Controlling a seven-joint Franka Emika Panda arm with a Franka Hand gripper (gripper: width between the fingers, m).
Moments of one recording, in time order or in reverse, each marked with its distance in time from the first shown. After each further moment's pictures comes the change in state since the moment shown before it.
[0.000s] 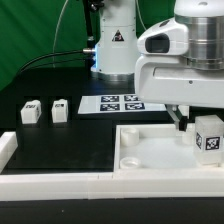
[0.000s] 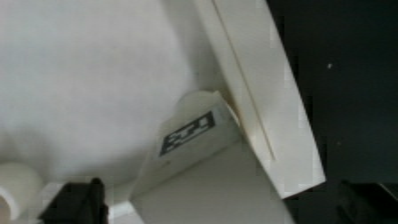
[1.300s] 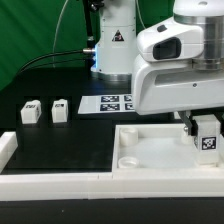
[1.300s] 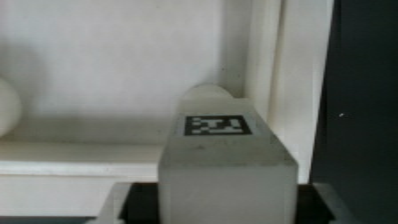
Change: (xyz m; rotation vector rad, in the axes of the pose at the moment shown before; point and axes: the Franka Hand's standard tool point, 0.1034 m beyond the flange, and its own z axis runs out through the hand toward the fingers) arm 0.001 0.004 0.000 -0.007 0.002 -0.278
